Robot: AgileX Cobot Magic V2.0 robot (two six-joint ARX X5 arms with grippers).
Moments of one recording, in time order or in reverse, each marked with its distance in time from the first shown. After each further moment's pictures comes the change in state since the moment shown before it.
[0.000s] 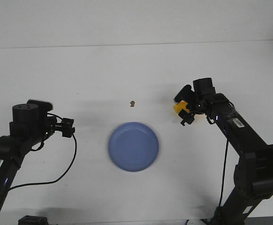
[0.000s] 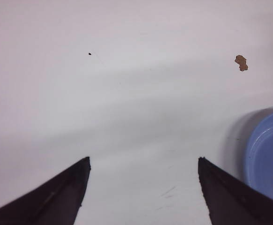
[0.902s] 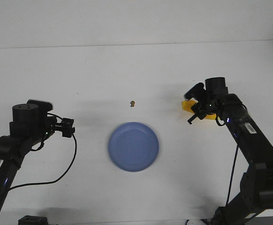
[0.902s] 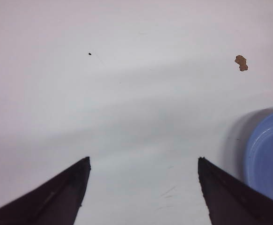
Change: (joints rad) left arm 0.000 0.000 0.000 0.000 0.000 0.000; right arm -0.064 -0.119 -0.009 -0.073 -0.052 0.085
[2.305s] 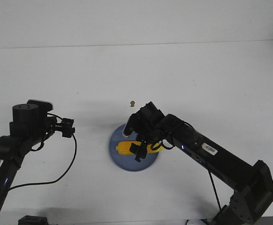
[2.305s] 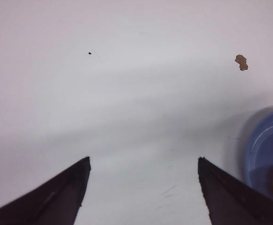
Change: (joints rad) left arm 0.000 0.000 0.000 -0.005 0.000 0.000; right arm 0.640 0.007 0.000 -0.097 -0.177 0.204
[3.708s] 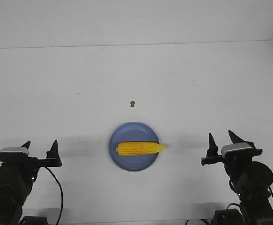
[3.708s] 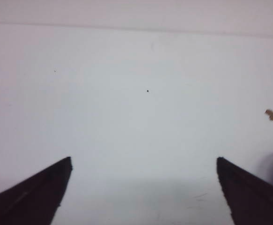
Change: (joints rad) left arm 0.033 -0.729 -0.496 0.187 -0.191 -0.135; right arm -0.623 -1.294 -0.784 0.433 0.227 0.341
